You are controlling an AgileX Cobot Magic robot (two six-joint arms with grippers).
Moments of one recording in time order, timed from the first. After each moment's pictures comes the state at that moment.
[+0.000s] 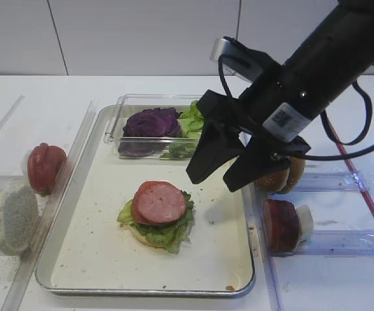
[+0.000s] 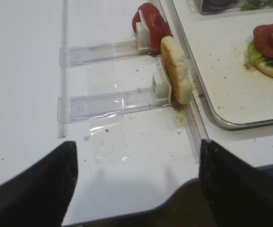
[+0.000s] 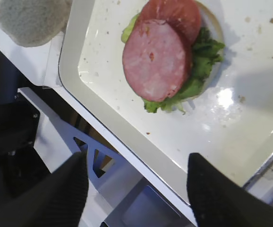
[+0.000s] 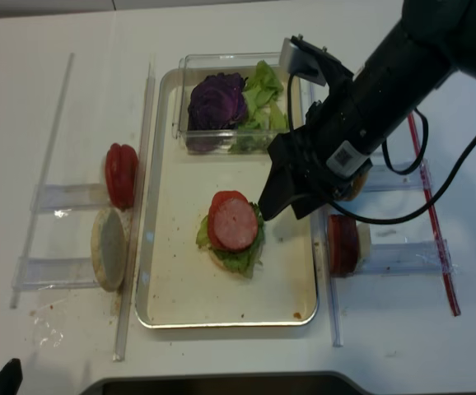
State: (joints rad) left arm -0.10 -0.02 -0.49 0.04 1.19 -0.04; right arm 0.36 1.64 -1.18 0.82 1.19 -0.35
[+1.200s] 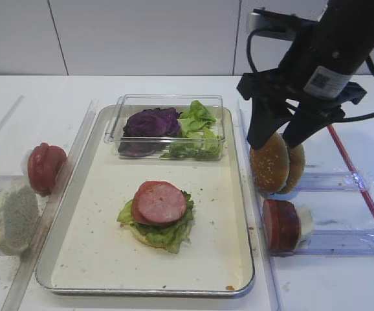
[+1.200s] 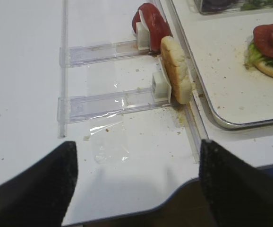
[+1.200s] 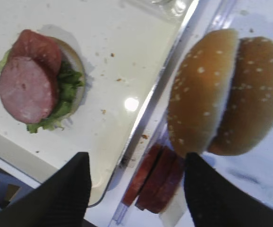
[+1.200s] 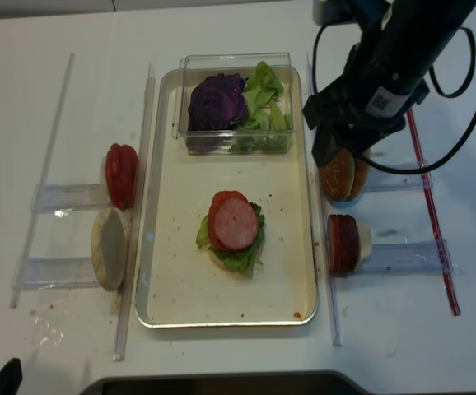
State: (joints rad) left arm -0.10 -0.02 -0.49 0.04 1.19 -0.04; right arm 0.31 1.64 -1.35 0.40 1.22 -0.15
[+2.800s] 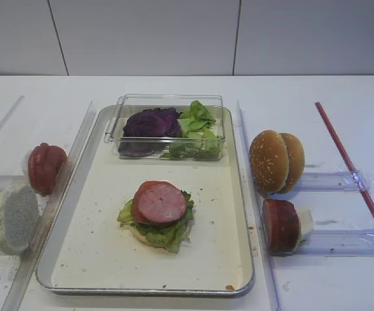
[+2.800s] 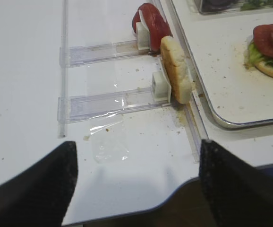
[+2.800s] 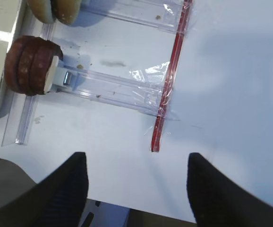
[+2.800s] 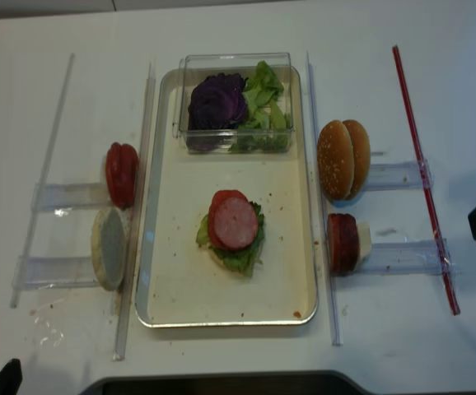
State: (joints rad) left arm -0.10 -0.02 -0.49 0.04 1.19 -0.04; right arm 0.10 0.91 -0.89 0.14 1.24 -0.13
